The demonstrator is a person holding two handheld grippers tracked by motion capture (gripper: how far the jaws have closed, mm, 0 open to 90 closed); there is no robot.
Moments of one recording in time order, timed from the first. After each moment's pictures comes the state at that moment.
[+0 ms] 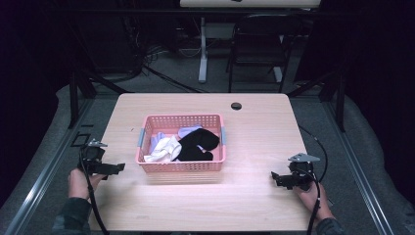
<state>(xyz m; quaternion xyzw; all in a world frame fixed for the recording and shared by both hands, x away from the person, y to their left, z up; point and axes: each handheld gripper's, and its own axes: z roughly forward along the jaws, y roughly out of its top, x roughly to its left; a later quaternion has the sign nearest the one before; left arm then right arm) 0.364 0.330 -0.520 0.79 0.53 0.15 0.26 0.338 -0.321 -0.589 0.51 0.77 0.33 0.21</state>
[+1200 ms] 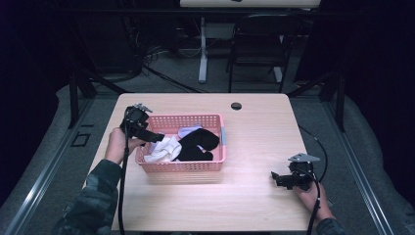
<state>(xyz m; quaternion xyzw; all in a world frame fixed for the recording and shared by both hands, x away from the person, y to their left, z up) 0.442 0.197 -0.445 0.87 0.40 0.10 0.27 0.338 -0.321 -0.589 0.51 0.77 0.32 0.21</state>
